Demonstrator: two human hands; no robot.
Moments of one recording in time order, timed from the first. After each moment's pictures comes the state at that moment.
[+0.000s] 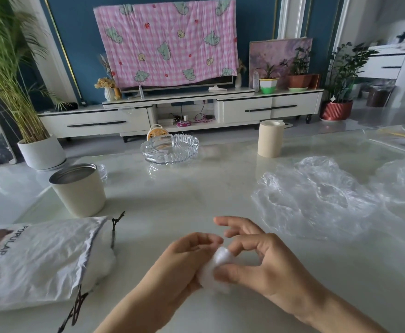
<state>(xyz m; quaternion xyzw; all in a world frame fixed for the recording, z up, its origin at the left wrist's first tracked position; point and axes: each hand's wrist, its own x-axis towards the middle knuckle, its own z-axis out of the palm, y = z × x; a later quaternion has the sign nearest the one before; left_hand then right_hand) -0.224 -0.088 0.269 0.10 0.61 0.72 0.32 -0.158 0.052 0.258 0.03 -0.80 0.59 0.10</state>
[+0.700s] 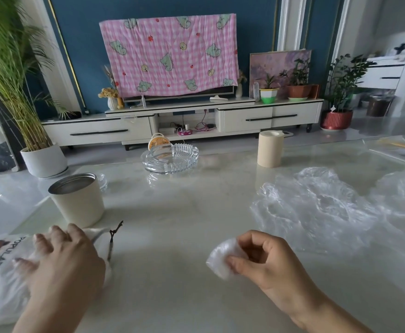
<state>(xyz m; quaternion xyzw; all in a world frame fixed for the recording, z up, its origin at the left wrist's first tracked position) -0.290 -0.176 0.283 -0.08 1.00 0.04 -0.03 -0.170 0.062 0.252 -0.05 -0.73 0.66 0.15</state>
